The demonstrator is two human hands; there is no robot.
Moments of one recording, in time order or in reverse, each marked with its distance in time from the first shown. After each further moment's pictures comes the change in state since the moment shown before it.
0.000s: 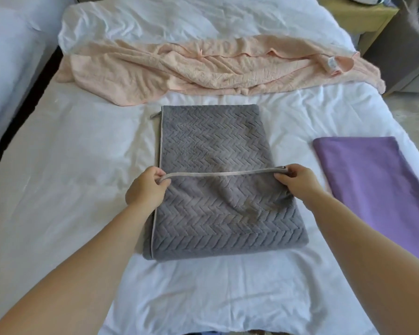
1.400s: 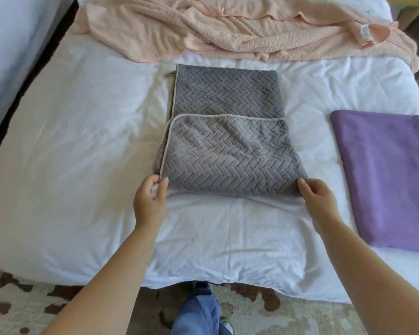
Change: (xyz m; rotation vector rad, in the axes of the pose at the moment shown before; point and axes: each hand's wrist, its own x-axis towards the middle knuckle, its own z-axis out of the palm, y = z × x) left_hand -0.116 -0.061 0.048 -0.493 0.276 -0.049; right_hand -0.080 0.082 0.012 0.255 0.110 0.075
